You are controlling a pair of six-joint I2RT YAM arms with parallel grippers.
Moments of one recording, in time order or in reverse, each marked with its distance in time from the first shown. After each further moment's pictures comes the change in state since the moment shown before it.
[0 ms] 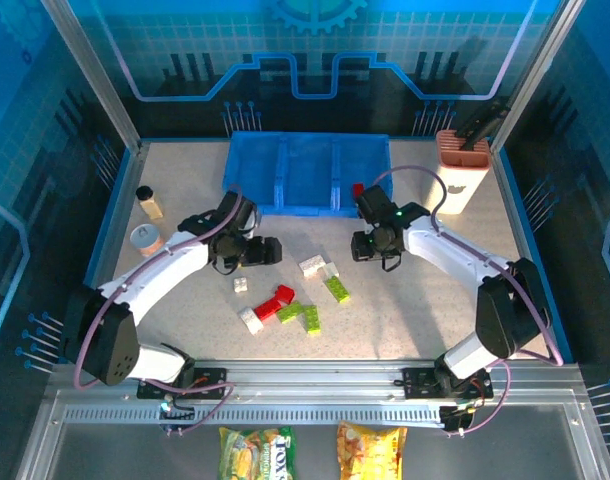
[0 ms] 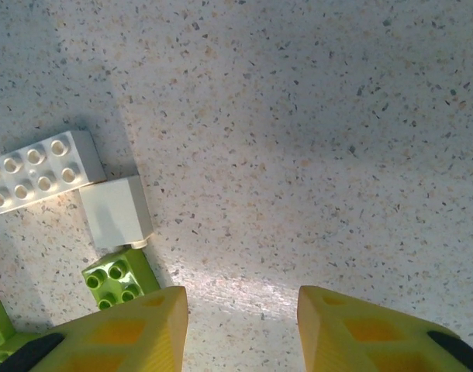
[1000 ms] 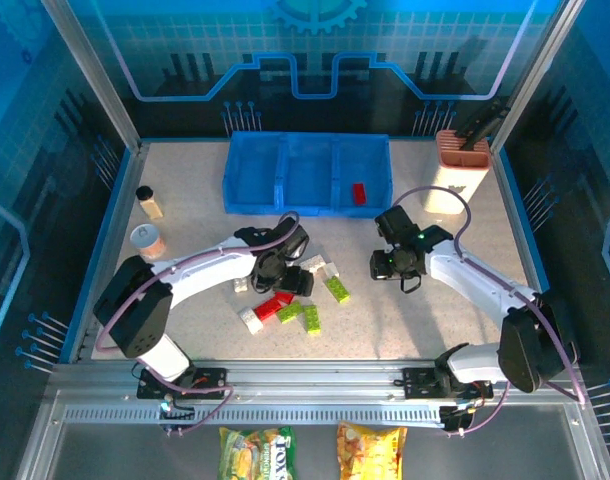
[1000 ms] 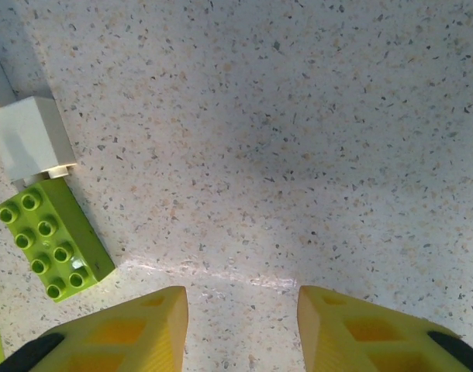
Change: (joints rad) left arm -0.289 0.229 0.079 -0.028 -0.068 -0.021; right arm -0.047 -0.204 -0.225 0.002 0.006 0.022
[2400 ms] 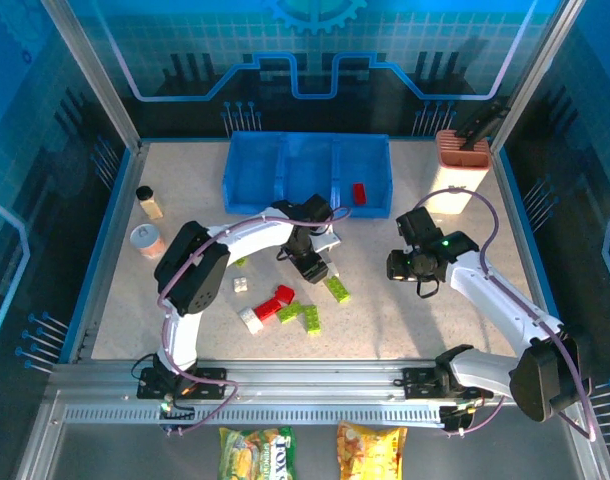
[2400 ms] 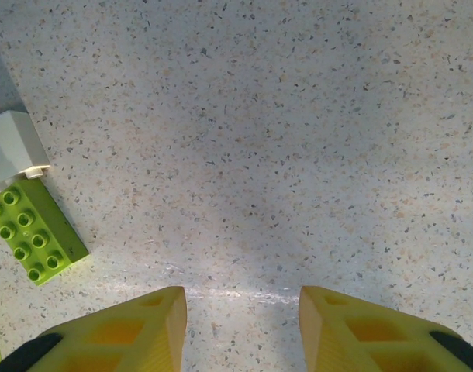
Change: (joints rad) left arm 0.049 0.386 0.376 -0.073 0.020 0.755; right arm -0.085 -0.153 -0.021 -0.088 0.019 0.002
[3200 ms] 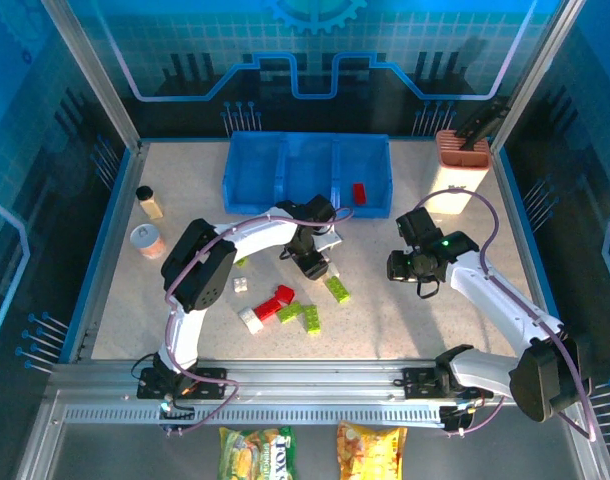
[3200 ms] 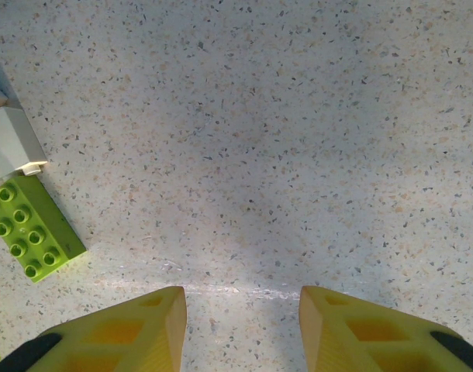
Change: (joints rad) left arm 0.001 0.048 0.027 0.023 -0.034 0.004; right arm 0.000 0.000 0.000 -0.010 0.000 0.004
